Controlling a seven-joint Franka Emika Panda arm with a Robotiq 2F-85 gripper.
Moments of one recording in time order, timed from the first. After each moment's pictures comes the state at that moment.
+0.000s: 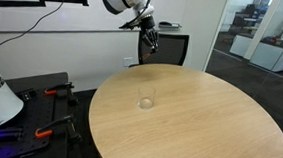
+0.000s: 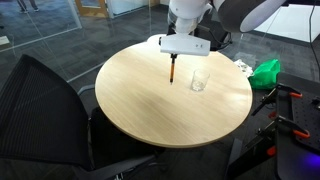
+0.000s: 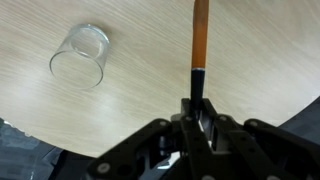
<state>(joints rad) 0.18 0.43 0.08 -1.96 -0.74 2.45 1.86</state>
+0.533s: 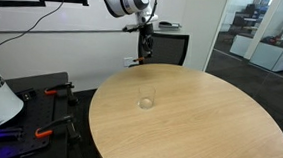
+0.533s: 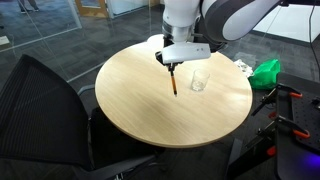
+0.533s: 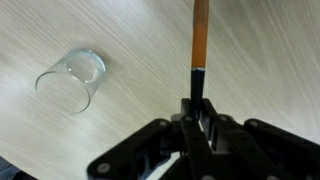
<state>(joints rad) 0.19 0.52 0.08 -1.91 -0.49 2.47 1.46</state>
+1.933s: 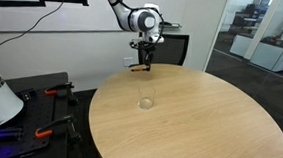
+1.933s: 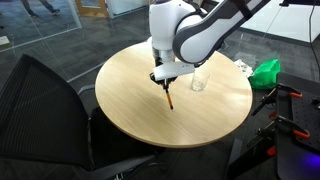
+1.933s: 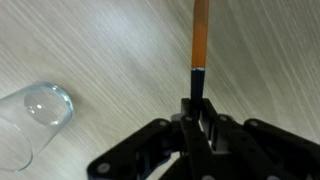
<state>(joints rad) 0.25 0.79 0.00 -1.68 -0.16 2.45 1.12</state>
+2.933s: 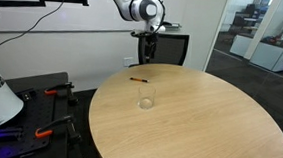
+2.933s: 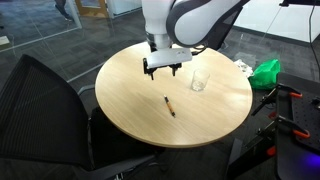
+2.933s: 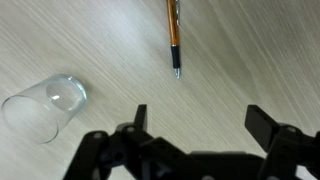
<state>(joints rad) 0.31 0.72 -0.06 -1.64 -0.13 2.33 1.17</state>
